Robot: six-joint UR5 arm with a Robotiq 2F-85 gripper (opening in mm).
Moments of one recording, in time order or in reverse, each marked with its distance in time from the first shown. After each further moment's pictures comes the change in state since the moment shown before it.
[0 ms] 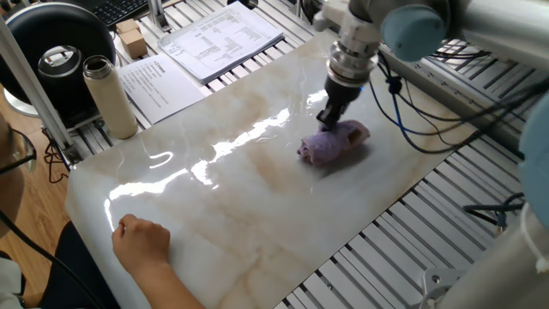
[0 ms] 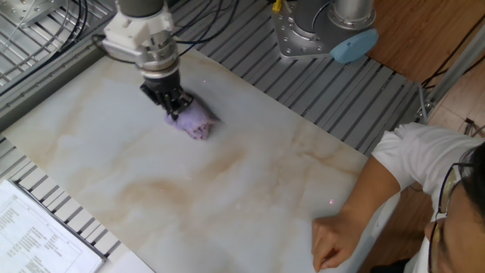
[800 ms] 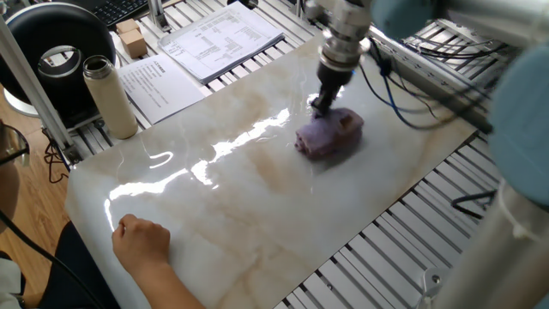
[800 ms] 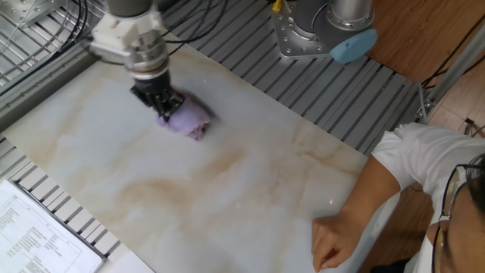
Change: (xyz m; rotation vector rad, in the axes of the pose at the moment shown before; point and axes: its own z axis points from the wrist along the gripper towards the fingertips) arm -0.062 -0.025 -0.008 0.008 0.021 -0.128
